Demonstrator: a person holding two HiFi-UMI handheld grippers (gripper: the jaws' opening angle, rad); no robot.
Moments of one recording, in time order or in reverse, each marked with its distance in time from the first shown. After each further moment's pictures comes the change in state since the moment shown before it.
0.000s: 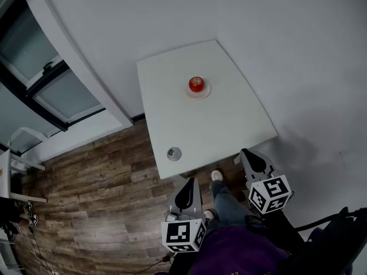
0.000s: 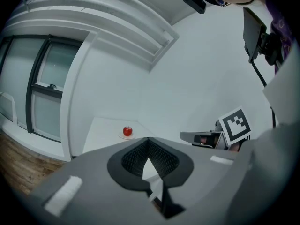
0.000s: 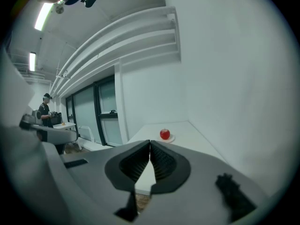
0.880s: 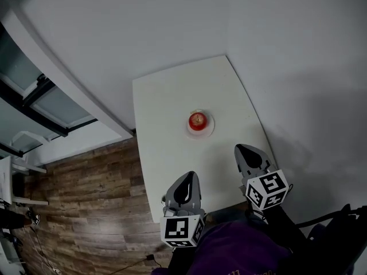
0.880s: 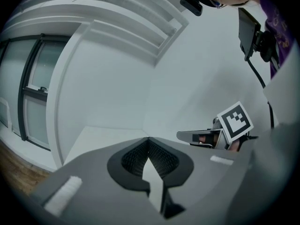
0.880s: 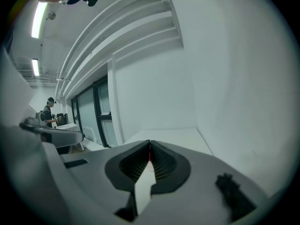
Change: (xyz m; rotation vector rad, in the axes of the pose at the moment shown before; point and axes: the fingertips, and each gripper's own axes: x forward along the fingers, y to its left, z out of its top) left arm 0.211 0.048 0.073 0.028 -0.026 0.047; right arm 0.192 -0.106 0.077 -0.017 0.021 0.120
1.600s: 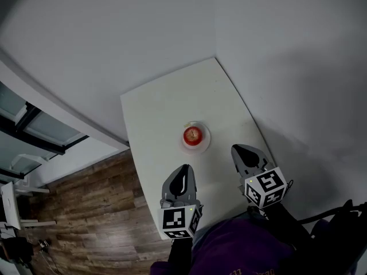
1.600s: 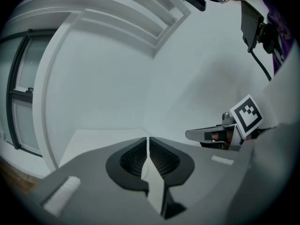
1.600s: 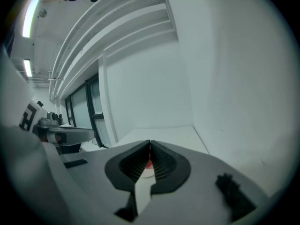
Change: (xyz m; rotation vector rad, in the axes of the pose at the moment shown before) left arm 0.086 0.036 0.009 0.038 0.087 -0.053; right arm 0.046 -0.035 0.008 0.035 0.047 -0.045
